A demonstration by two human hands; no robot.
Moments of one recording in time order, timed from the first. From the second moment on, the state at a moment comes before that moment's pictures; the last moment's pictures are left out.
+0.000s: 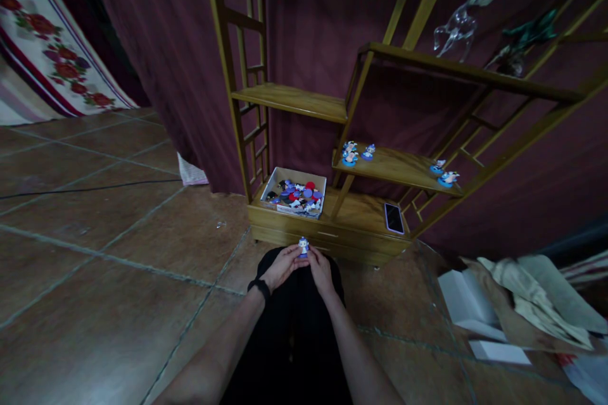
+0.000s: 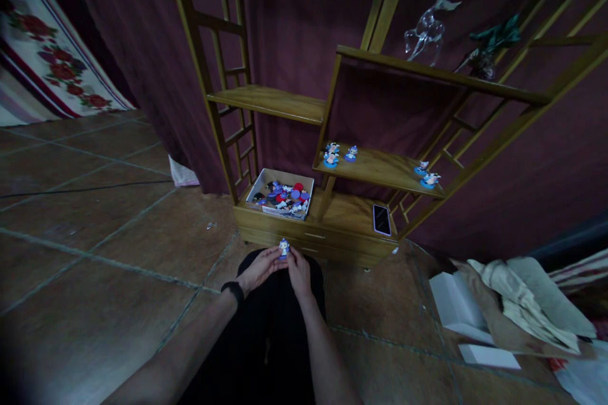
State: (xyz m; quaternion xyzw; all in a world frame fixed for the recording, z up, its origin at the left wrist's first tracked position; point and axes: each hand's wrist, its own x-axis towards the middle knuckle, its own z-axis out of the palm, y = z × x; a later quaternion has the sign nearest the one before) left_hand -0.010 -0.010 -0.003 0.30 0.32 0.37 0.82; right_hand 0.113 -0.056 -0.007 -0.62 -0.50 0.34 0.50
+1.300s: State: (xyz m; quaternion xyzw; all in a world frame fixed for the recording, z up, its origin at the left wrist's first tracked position) left_hand -0.005 -0.009 -0.004 0.33 0.36 0.38 0.79; right_hand 0.124 -0.052 -0.010 -0.65 -0.49 0.32 0.48
